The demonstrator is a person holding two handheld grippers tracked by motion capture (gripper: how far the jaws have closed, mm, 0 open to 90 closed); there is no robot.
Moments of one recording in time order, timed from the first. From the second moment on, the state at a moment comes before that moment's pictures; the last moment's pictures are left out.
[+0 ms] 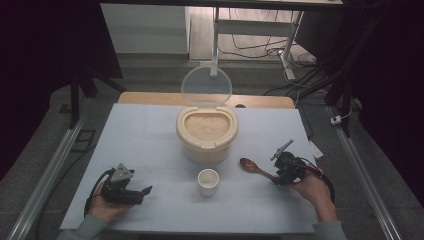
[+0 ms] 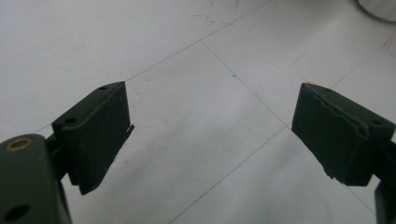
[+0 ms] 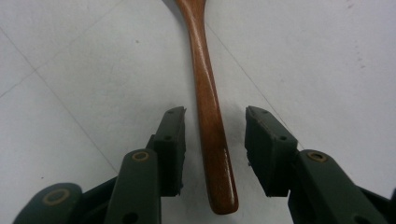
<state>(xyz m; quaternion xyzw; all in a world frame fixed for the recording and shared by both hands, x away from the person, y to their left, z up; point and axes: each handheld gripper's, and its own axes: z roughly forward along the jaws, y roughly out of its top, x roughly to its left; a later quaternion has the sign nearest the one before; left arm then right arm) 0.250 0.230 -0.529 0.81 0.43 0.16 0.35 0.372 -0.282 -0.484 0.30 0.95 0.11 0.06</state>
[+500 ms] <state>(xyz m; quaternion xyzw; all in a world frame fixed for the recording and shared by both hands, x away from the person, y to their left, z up) 0.249 0.229 -0.529 0.81 0.43 0.16 0.35 0.379 -0.279 -0.489 0.28 0.95 0.09 0.04</state>
